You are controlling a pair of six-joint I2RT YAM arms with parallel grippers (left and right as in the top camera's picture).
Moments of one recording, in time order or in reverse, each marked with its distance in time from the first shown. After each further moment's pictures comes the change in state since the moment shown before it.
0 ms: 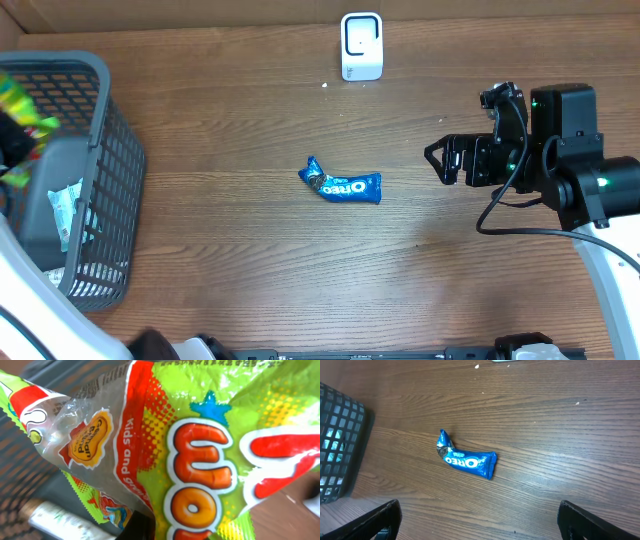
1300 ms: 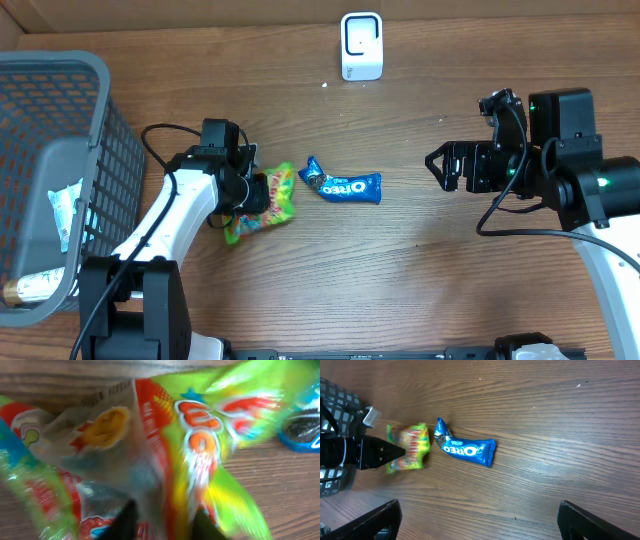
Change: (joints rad) left arm -0.710 0.148 -1.070 0.620 0.039 -0.037; right arm 0.000 0.000 0.001 -0.062 0.000 0.000
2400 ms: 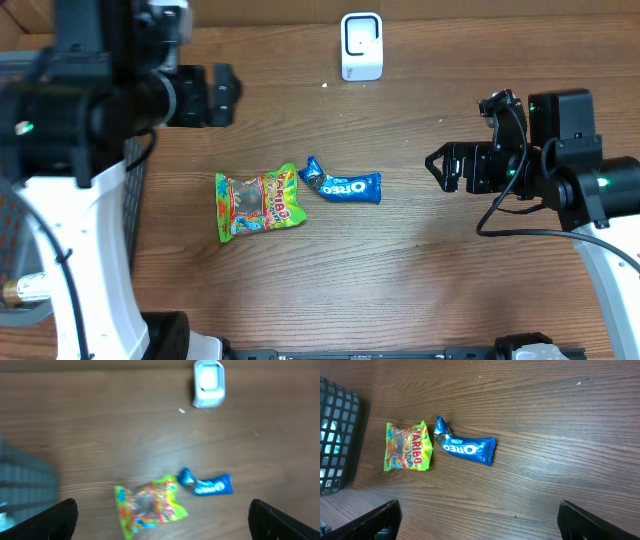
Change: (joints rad) left arm 0.058 0.005 1.359 -0.838 -0.065 0.093; right arm 0.000 0.000 0.000 -0.008 0.000 0.000
